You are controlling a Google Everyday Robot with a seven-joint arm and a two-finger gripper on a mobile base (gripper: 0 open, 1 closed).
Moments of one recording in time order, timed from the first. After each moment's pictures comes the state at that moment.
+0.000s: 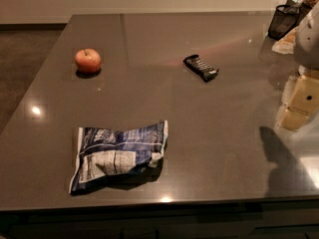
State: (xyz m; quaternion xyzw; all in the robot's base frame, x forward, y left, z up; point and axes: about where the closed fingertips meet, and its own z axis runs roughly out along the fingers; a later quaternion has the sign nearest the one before) arm 0.438 -0.216 0.978 -0.60 0.78 -0.04 0.16
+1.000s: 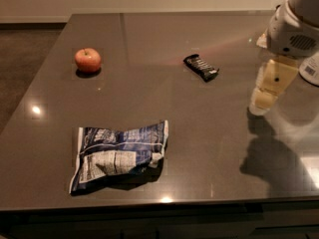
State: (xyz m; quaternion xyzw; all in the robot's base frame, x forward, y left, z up) arm 0.494 -0.205 0.962 -0.58 0.80 -0.03 0.15
